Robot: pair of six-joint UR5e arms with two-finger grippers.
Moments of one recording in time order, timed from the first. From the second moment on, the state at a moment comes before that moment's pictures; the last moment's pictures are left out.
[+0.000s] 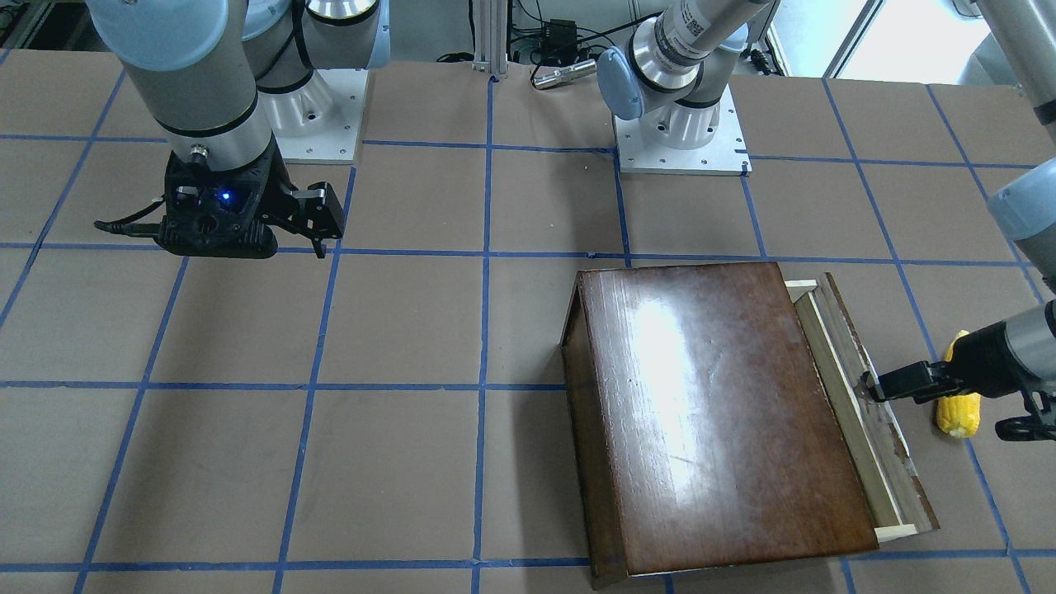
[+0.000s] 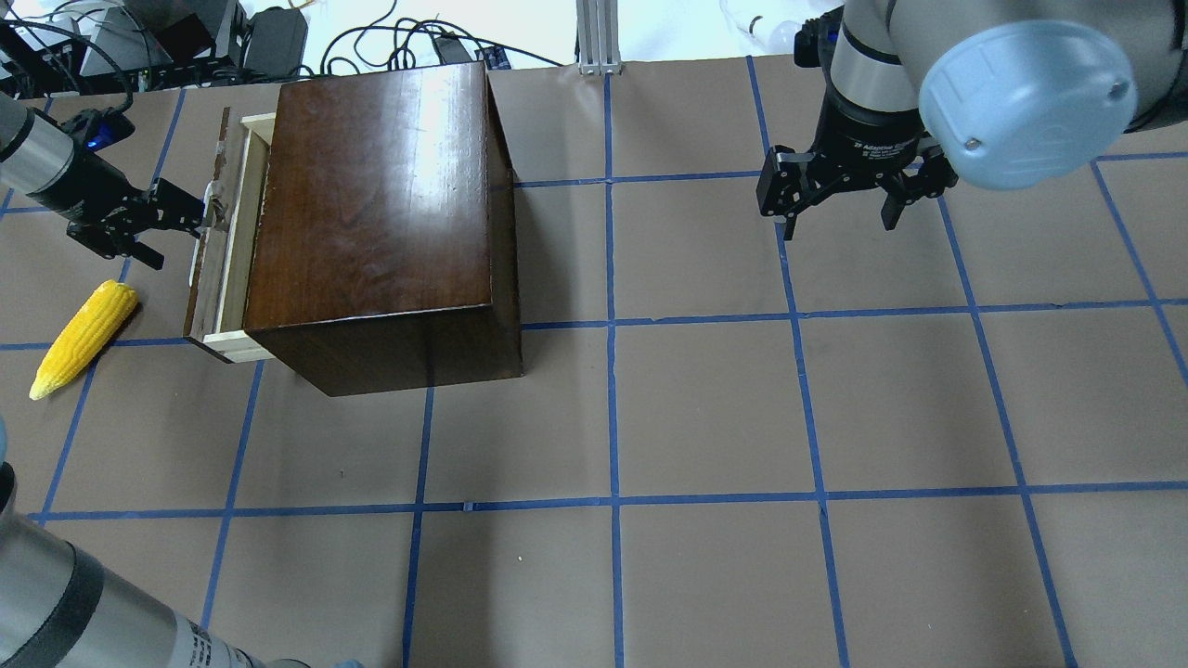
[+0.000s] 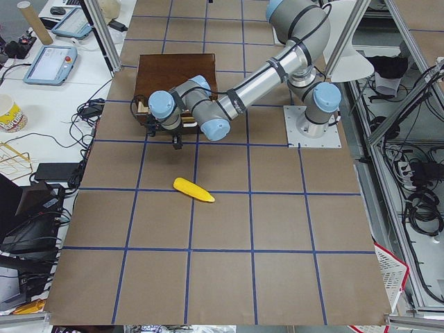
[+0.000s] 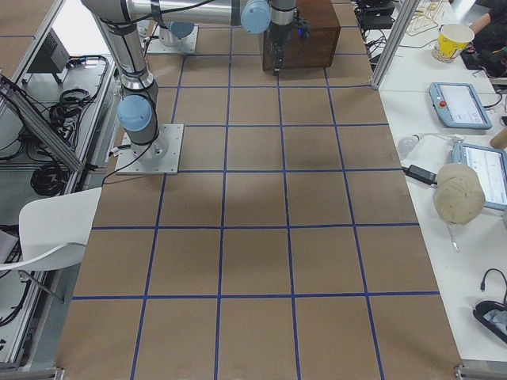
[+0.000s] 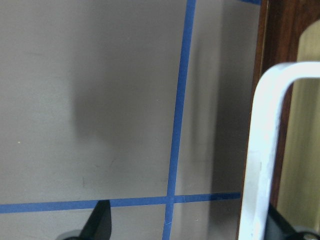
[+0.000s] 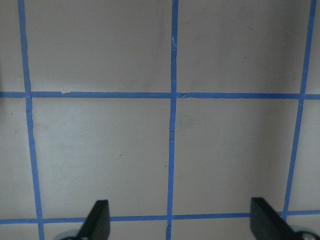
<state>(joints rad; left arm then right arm) -1.01 -2.04 -1.50 -1.36 1.35 0.45 1.65 -1.48 1.58 -1.63 -1.64 0.06</state>
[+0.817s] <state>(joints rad) -0.98 -2.04 -1.47 -1.37 1.38 0.50 1.65 -1.48 1.58 -1.62 -1.64 0.06</state>
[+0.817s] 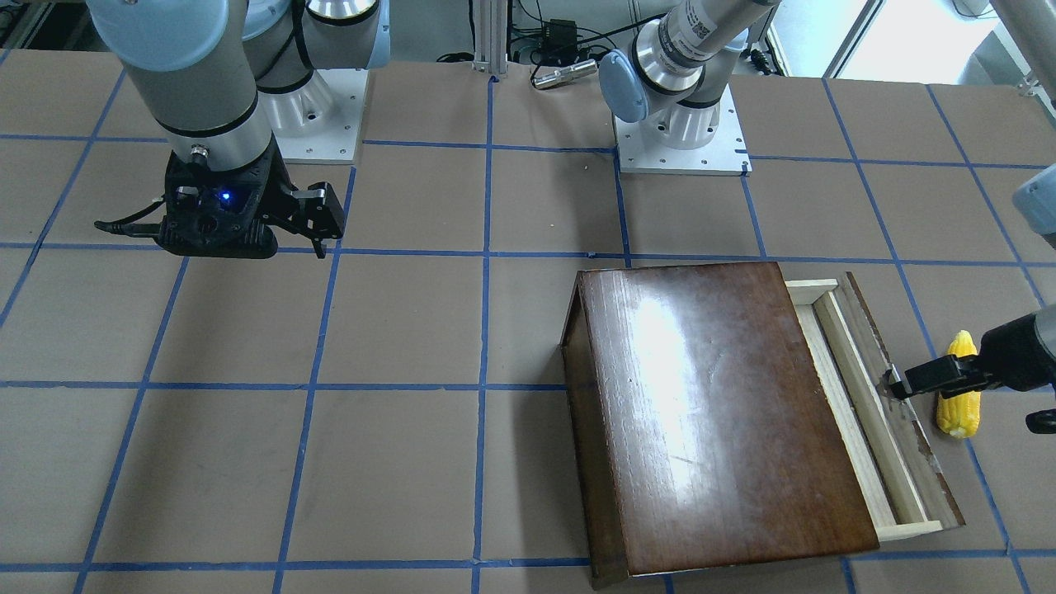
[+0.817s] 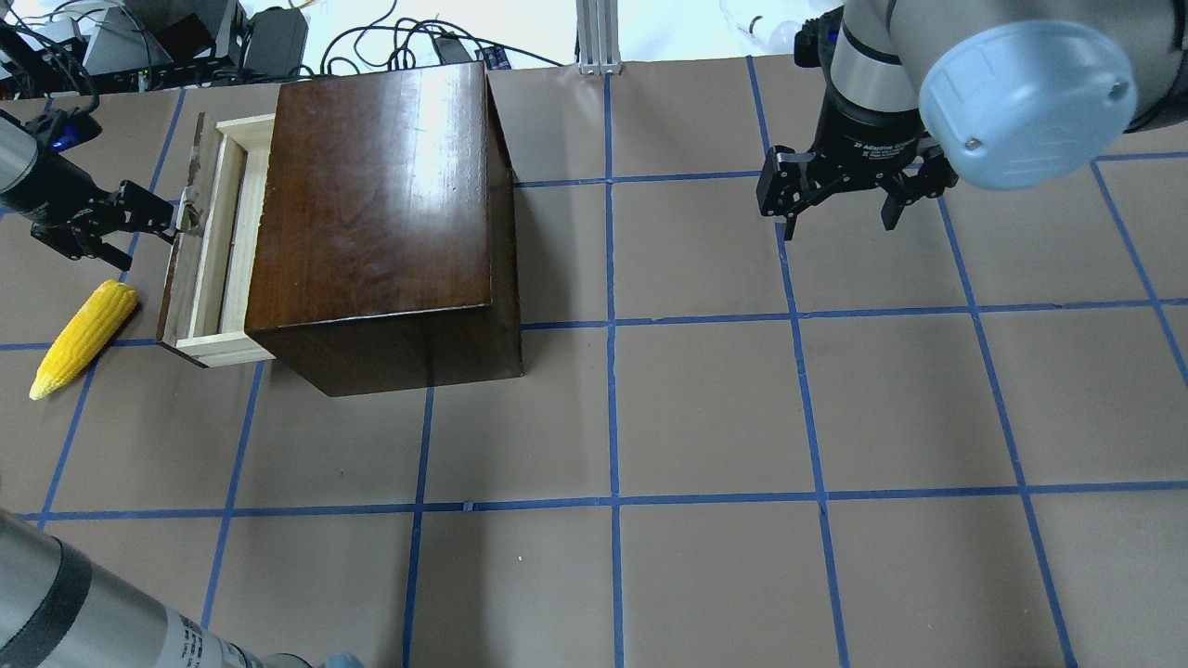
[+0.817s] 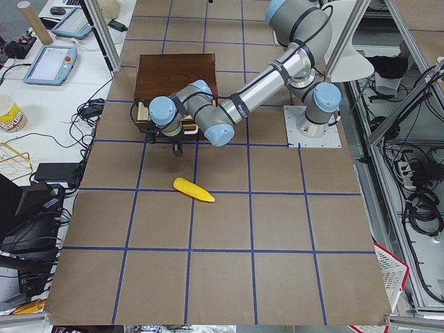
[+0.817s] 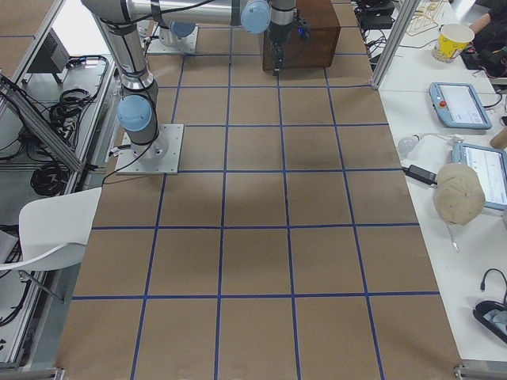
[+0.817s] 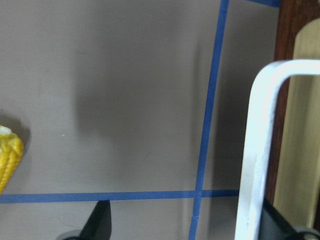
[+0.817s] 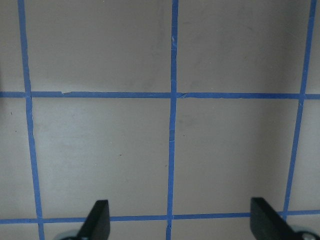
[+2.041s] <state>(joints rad) -0.96 -2.04 -1.46 -1.37 1.38 0.50 1.65 -1.48 1.58 -1.63 -1.64 0.06</state>
